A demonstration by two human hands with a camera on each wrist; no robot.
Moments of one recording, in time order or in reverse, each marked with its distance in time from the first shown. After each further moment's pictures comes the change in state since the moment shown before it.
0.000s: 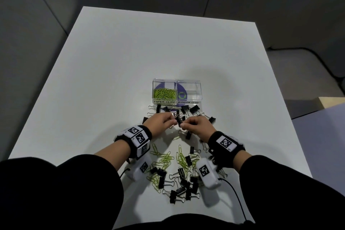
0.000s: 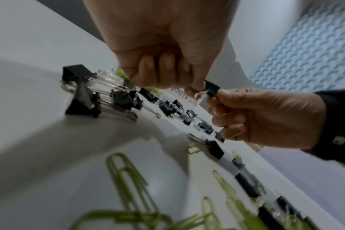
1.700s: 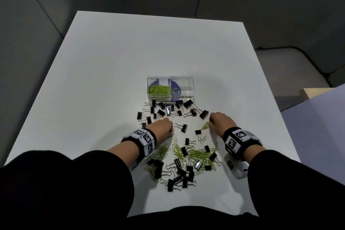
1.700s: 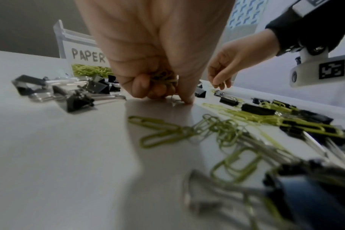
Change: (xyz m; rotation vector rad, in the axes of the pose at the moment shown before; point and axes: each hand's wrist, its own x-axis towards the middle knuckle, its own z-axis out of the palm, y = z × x) left_hand -0.013 0.007 0.034 0.505 -0.186 0.027; right_hand -0.029 0.029 -0.061 -1.009 0.102 0.127
